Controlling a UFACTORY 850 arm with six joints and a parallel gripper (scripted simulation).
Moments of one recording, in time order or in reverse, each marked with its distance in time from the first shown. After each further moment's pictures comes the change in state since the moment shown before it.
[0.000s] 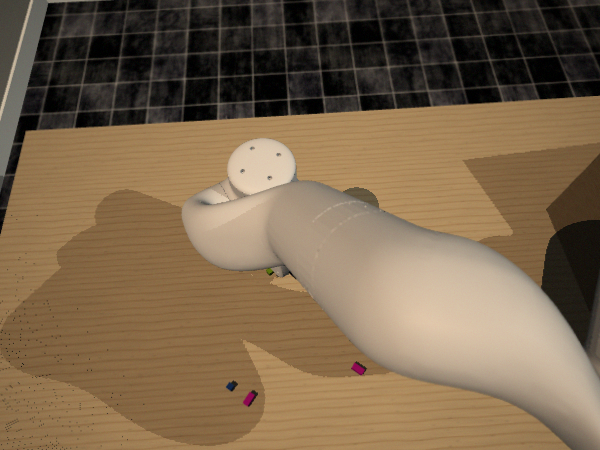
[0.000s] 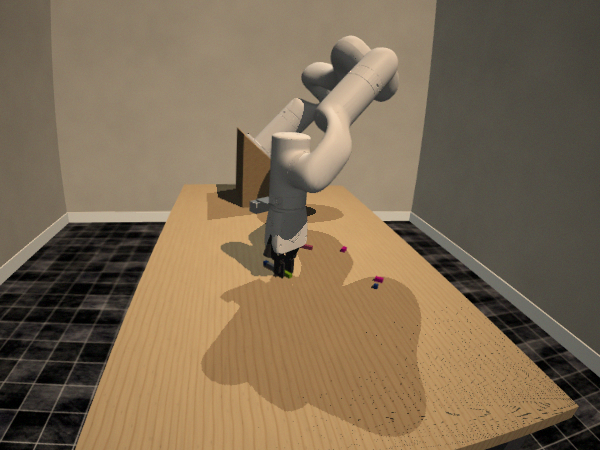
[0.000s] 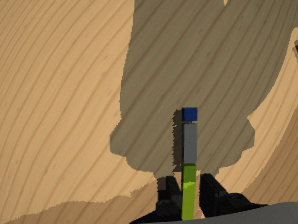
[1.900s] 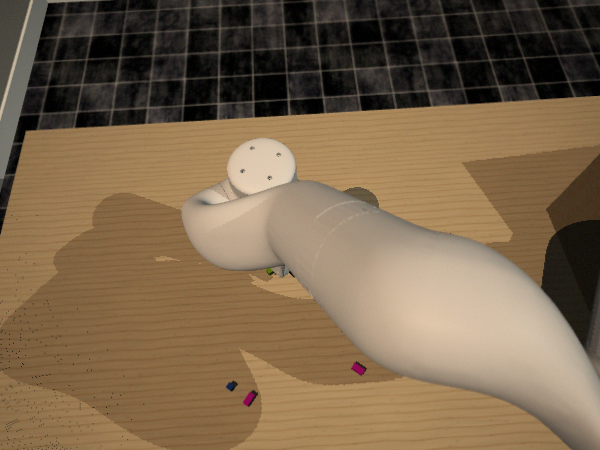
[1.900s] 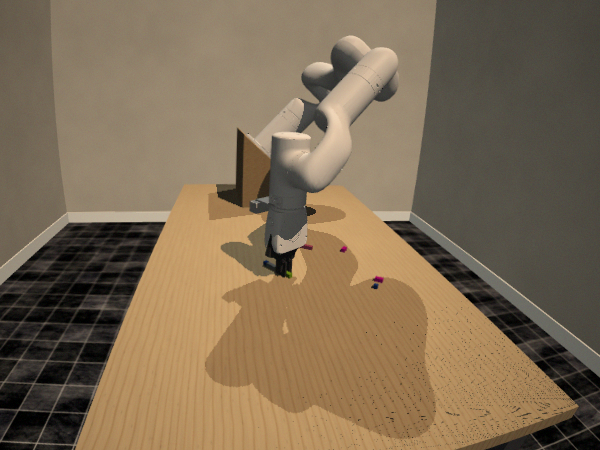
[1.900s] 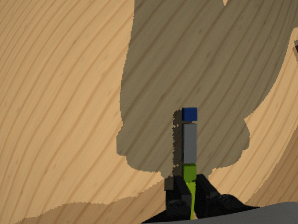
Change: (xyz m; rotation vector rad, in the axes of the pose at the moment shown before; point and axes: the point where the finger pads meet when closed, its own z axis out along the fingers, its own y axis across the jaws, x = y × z) arm 0.000 0.000 0.000 0.000 0.000 0.000
